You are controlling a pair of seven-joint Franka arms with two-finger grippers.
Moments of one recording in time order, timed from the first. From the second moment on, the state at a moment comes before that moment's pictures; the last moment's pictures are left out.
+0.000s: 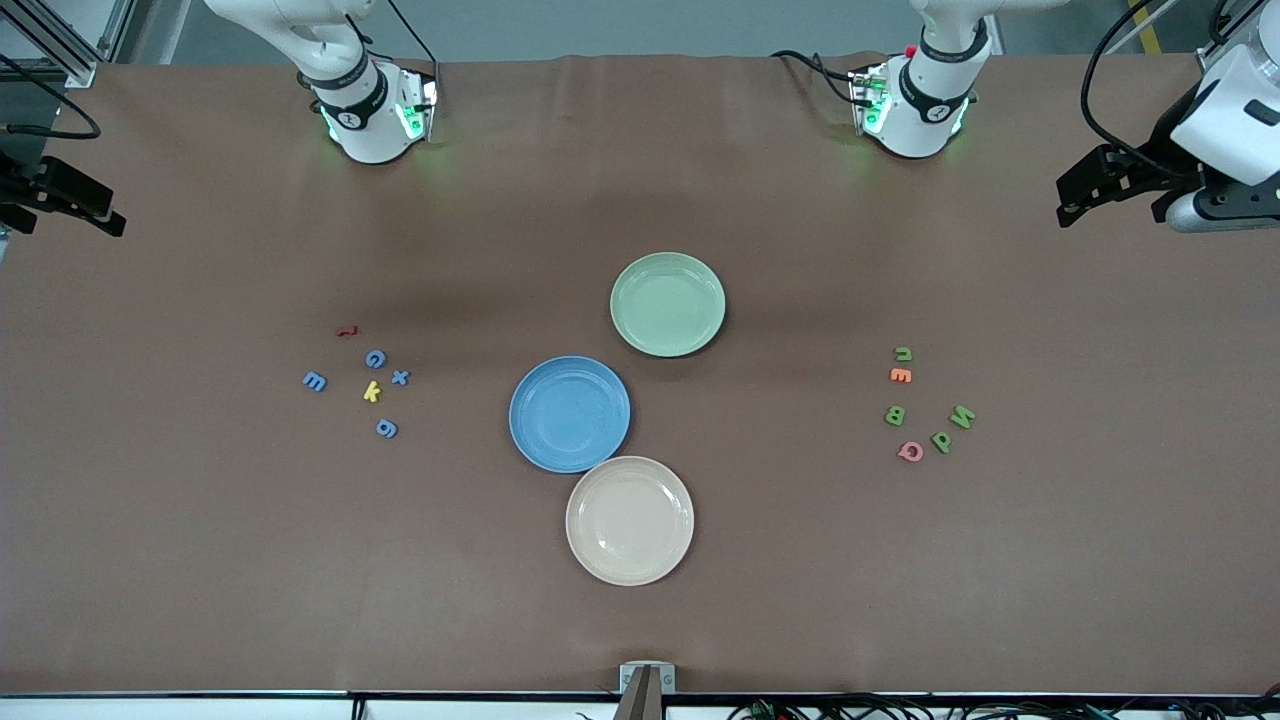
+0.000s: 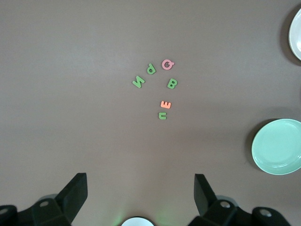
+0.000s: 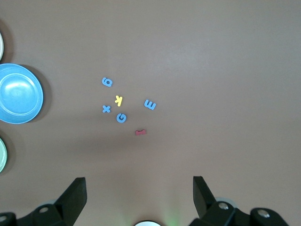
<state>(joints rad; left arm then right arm) 0.04 -0.08 -0.17 -1.58 0.01 1.47 -0.15 -0.02 -0.08 -0.06 -1.59 0.00 1.46 -0.03</state>
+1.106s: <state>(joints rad) 0.05 0.04 -0.17 -1.88 0.02 1.84 -0.16 -0.02 -0.08 -0.06 -1.59 0.00 1.46 -0.03</state>
